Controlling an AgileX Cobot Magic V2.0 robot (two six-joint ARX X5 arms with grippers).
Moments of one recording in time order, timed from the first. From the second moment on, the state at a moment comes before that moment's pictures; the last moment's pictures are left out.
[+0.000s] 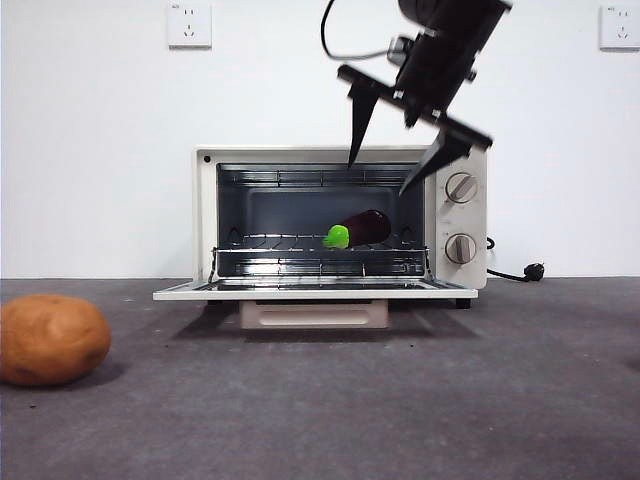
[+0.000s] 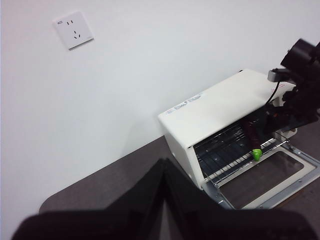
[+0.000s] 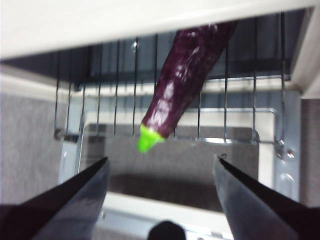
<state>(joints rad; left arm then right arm) -0.60 0.86 1.81 -1.14 -0.34 0.25 0.41 1.95 1.83 -0.79 -0.21 0.44</state>
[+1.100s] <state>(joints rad) -0.62 0.86 1.81 -1.14 -0.35 0.25 0.43 1.37 1.83 -0.86 -0.17 0.21</state>
